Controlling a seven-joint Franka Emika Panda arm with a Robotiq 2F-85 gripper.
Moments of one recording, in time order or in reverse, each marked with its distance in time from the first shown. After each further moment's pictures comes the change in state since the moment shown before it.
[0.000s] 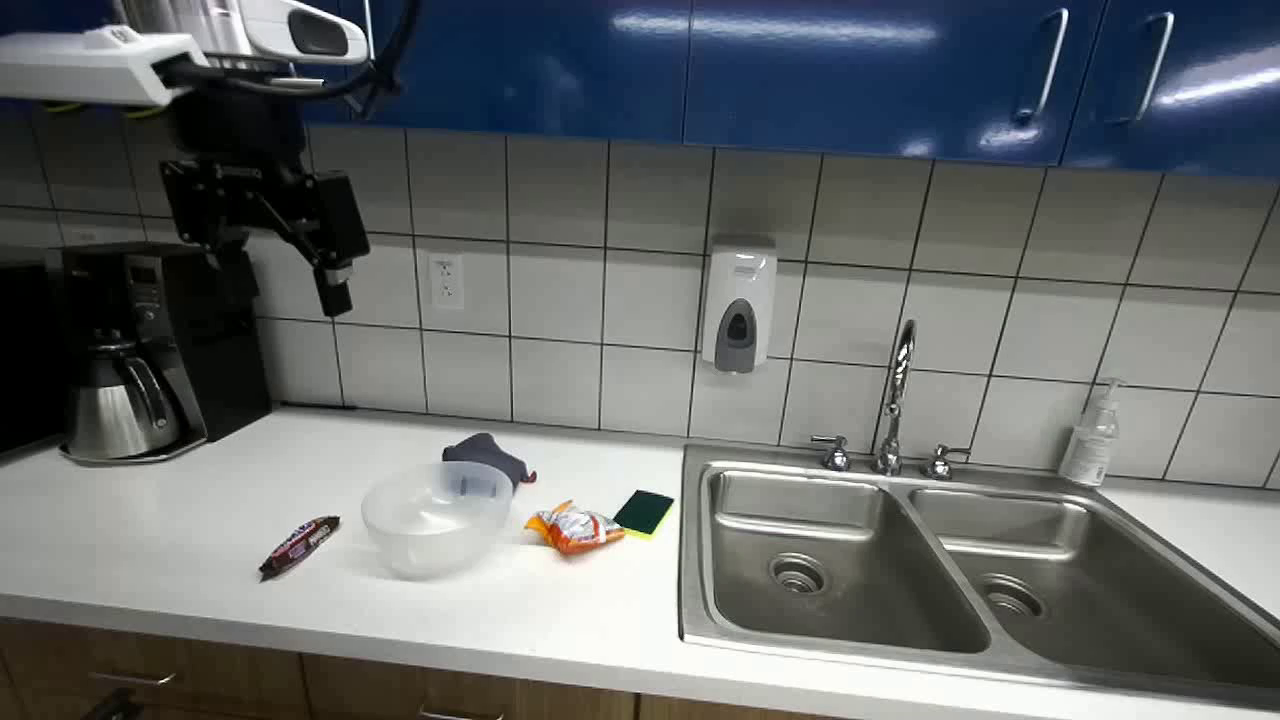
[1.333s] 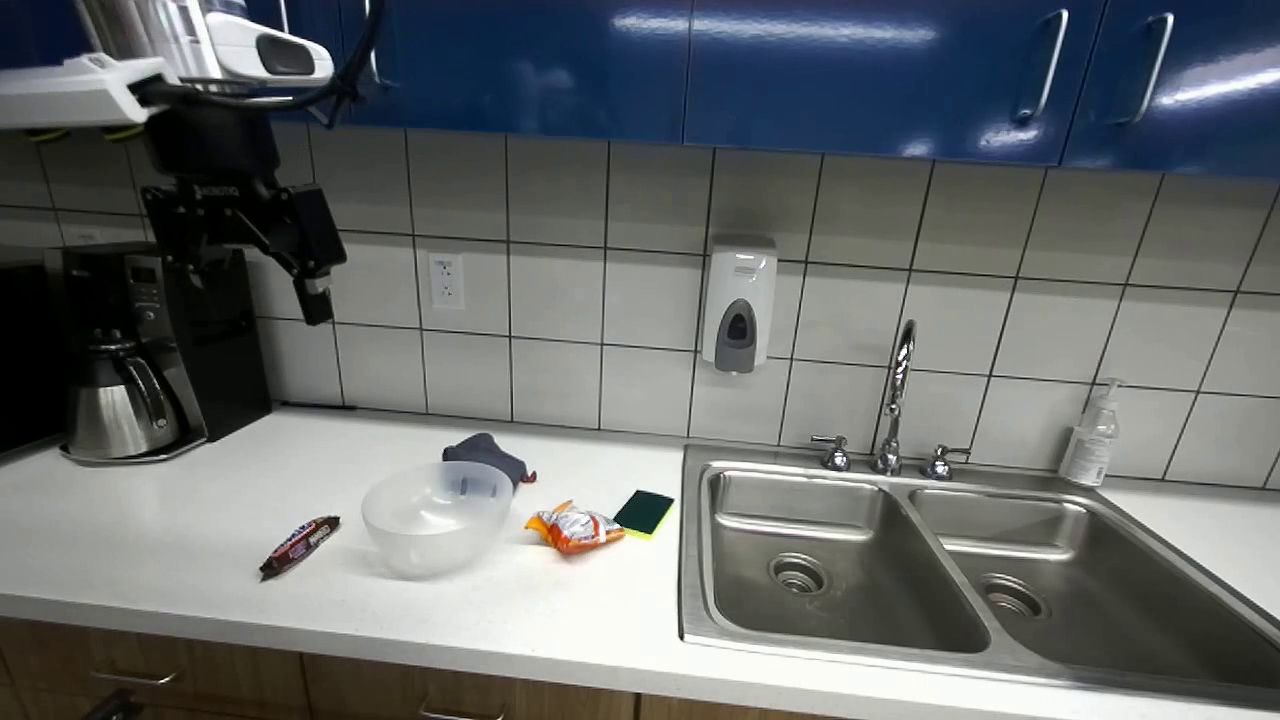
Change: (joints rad) arm 0.016 0.063 0.110 0.001 0.000 0.036 0.061
